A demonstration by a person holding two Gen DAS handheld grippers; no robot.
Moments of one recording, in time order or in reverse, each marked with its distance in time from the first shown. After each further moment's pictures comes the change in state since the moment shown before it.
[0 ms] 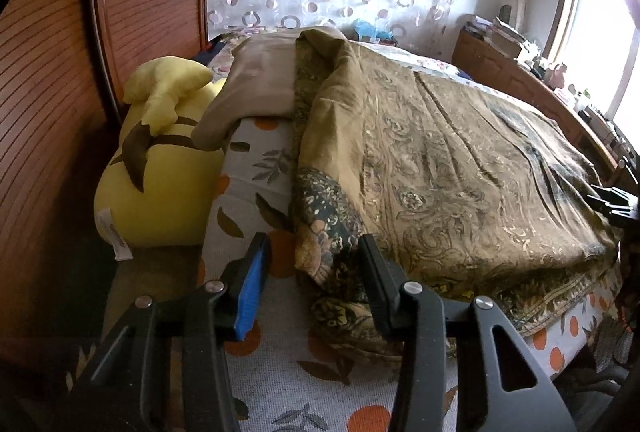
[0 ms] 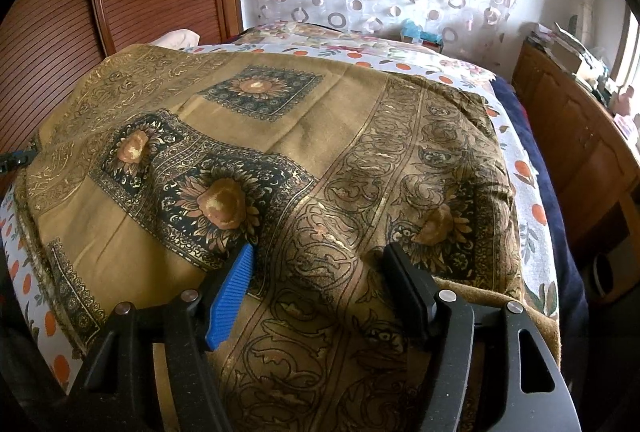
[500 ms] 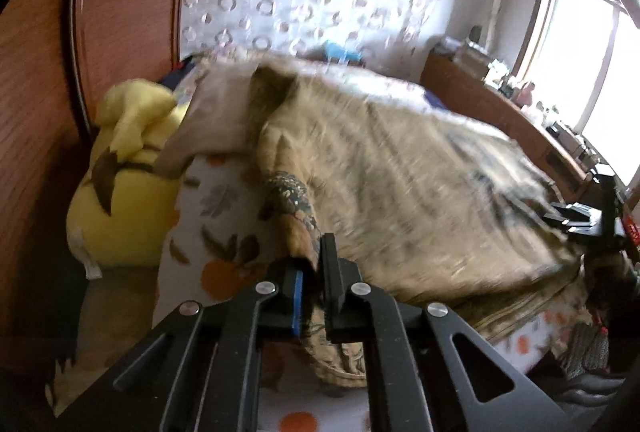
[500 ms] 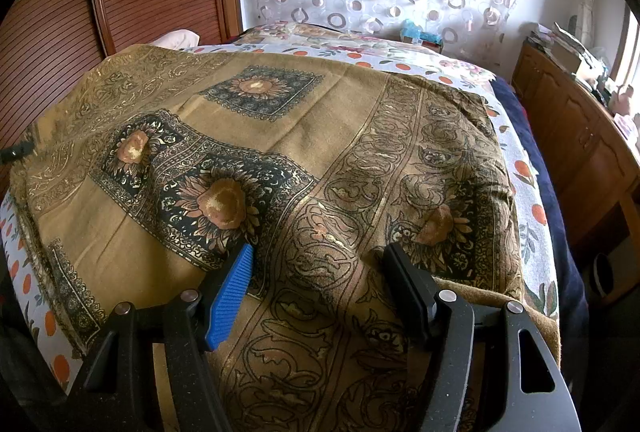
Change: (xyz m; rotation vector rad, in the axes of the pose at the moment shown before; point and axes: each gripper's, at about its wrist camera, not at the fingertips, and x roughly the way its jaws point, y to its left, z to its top) left arm -0.029 -0.026 0.017 0.006 -0.103 -0.131; right arm 0.000 -0.001 -0.001 -0.001 0.000 0.002
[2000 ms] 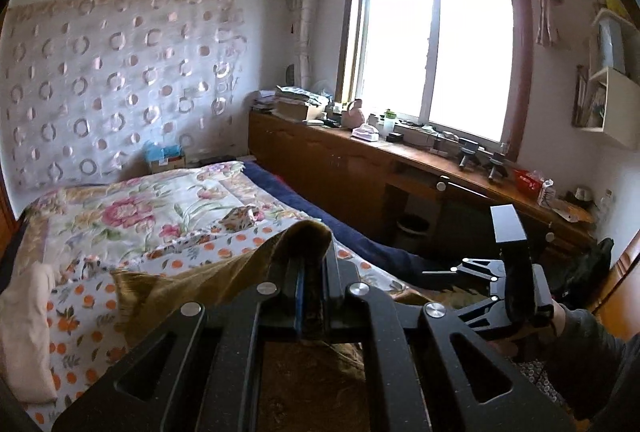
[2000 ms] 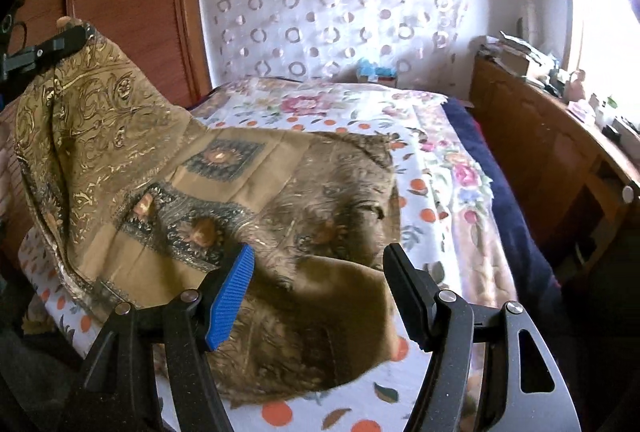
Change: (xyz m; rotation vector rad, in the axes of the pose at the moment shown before) left arm -0.001 -0.272 0.115 0.394 -0.219 -0.473; right arm -0.101 -0.025 -0.029 0.128 -0.175 -0.071
